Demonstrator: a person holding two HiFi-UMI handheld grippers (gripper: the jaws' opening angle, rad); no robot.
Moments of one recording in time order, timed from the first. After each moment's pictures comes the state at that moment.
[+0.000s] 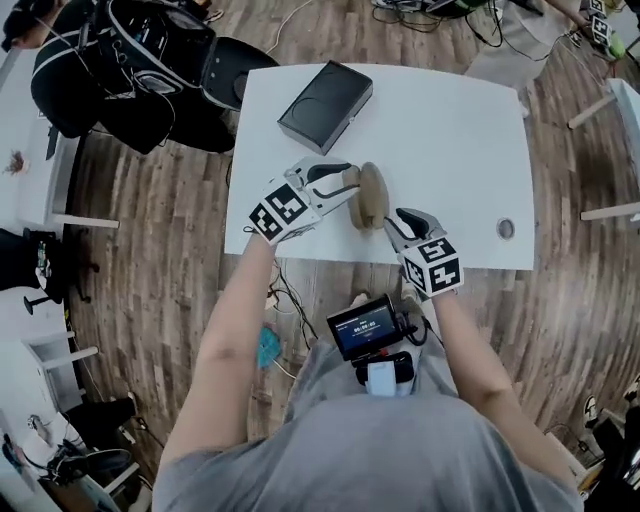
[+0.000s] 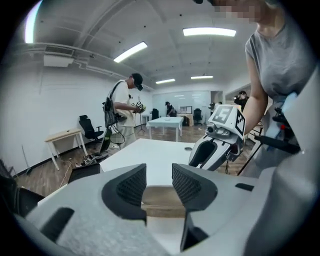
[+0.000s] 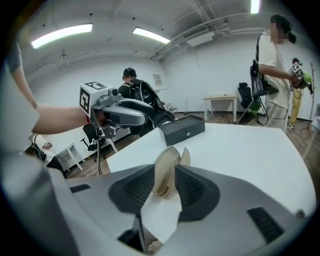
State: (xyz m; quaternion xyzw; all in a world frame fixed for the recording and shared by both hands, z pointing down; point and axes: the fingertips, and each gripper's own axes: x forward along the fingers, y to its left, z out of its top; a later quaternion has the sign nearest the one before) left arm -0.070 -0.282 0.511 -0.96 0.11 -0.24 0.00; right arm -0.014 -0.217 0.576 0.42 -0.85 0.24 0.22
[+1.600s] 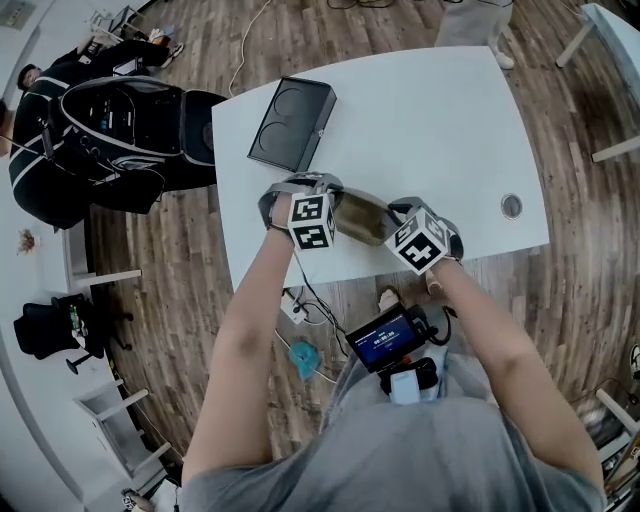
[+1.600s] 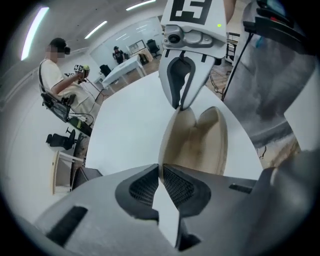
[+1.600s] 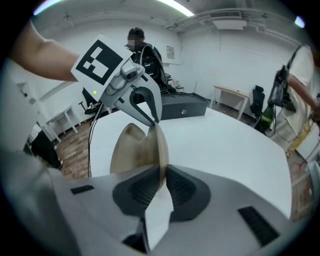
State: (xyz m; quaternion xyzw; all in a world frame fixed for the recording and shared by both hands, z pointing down) left arm -0.052 -0.318 0.657 -0.79 -0.05 -0.57 0.23; right arm 0.016 -0.258 0.637 0.36 -0.82 0.18 0.40
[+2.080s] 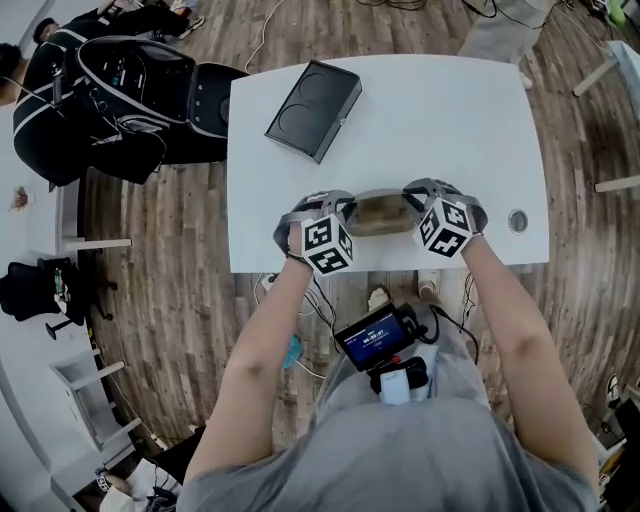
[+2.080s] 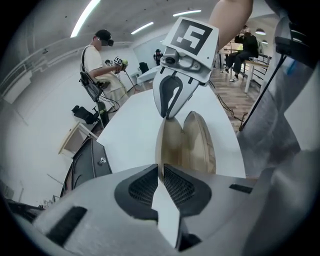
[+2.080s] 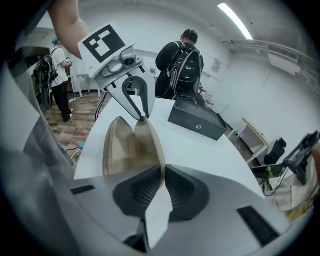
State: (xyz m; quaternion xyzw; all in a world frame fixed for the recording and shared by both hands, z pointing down) left arm -0.070 -0.269 0.656 -0.84 0.12 -0.52 0.12; right arm 0.019 -0.271 0.644 0.23 -0.85 -0.03 0.47
